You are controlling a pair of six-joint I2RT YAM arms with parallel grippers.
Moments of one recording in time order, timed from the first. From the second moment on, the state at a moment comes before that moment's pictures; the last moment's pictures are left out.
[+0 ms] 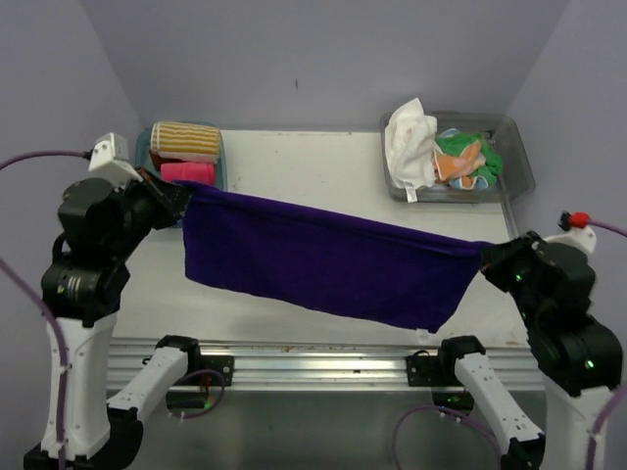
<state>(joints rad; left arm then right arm) -0.12 0.83 1.50 -0.89 0.10 -0.54 0.14 0.60 1.44 -1.24 0.27 0.71</state>
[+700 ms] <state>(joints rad) -0.11 1.65 1.21 -0.62 -0.01 -0.54 0.14 1.46 1.11 -0.66 0.33 0.57</state>
